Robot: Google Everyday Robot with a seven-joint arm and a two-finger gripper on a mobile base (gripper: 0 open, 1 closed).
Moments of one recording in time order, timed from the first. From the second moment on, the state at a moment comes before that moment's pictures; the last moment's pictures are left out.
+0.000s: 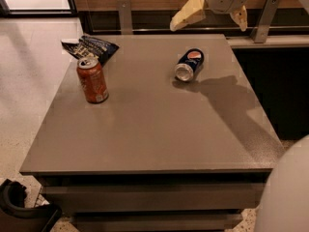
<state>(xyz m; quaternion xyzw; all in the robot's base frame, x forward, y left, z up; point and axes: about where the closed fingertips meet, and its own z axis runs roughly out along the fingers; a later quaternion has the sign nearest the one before) 0.660 -0.148 0.973 -0.06 0.98 0.05 0.20</state>
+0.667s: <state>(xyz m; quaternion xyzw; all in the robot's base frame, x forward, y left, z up) 0.699 -0.149 0.933 0.01 0.99 0.03 0.13</state>
